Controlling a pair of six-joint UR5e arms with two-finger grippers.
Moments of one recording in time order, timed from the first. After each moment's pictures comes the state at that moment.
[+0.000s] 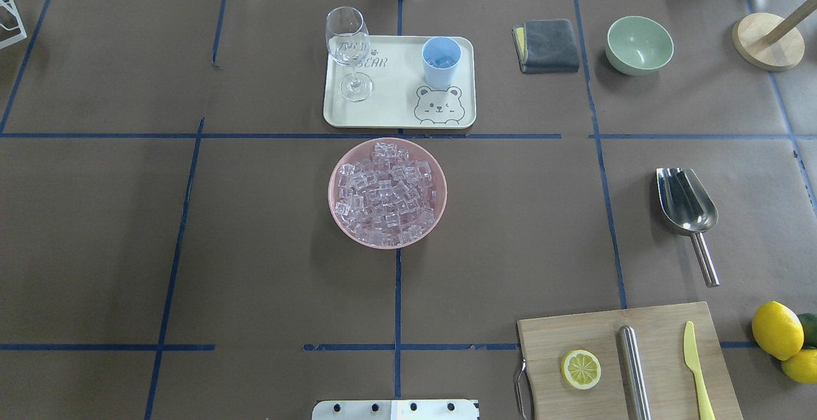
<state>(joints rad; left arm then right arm) -1.60 -1.55 -1.60 -1.48 -2.35 0.10 1.58 -1.63 1.69 -1.55 2.42 0.06</state>
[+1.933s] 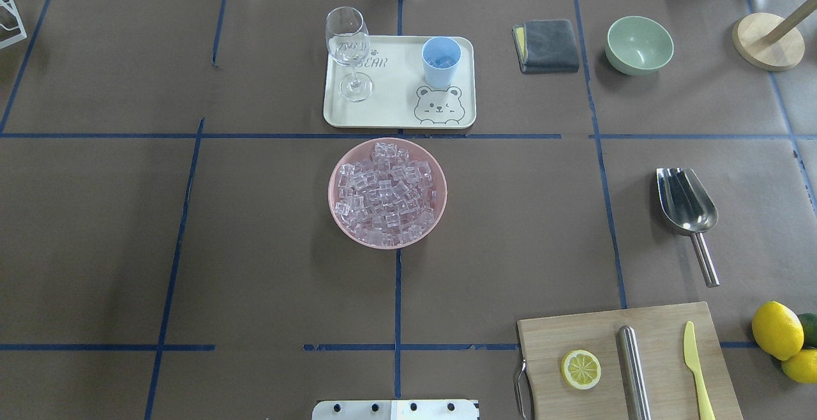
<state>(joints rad) -1.60 -1.56 -1.60 -1.52 -2.43 0.09 1.58 -1.66 1.69 -1.56 2.42 0.07</state>
